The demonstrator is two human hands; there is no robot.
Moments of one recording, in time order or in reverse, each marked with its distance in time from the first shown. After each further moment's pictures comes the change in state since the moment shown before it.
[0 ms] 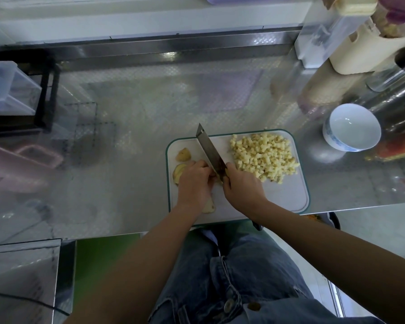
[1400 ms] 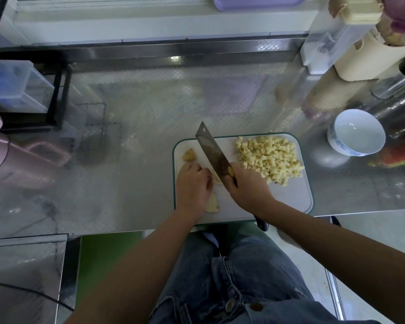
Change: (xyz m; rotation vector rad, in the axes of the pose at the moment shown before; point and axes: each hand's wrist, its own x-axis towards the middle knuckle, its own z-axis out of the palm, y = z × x) left_hand -0.013 -0.009 -0.007 0.162 0.087 -0.062; right_hand -0.001 -0.005 -0.012 0.044 0.015 -0.085
